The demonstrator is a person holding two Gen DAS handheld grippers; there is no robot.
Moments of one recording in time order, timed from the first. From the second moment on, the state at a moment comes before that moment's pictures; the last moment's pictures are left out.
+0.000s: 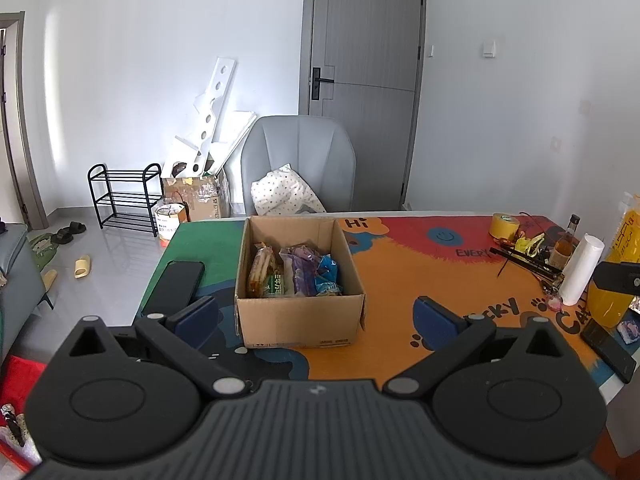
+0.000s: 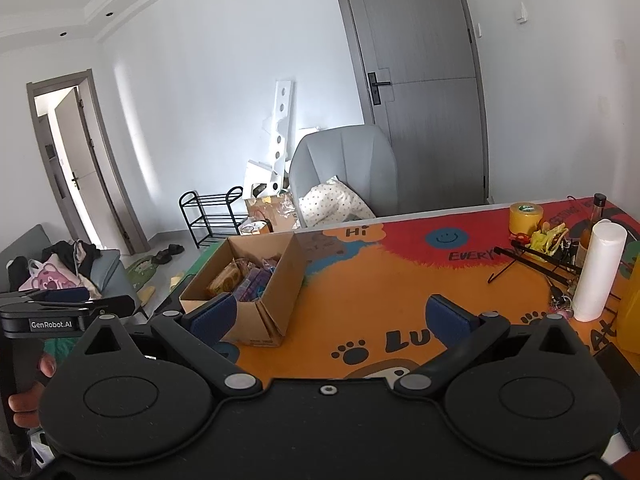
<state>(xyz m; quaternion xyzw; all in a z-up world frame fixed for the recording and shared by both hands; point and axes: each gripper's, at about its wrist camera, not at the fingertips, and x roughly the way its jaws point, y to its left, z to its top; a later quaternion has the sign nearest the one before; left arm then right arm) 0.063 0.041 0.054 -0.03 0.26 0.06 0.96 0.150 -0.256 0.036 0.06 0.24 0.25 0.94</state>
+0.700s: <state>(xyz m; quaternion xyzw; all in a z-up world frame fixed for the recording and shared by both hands) 0.063 0.039 0.053 -0.03 0.26 0.06 0.96 0.150 -0.258 0.036 0.06 0.24 0.25 0.94</state>
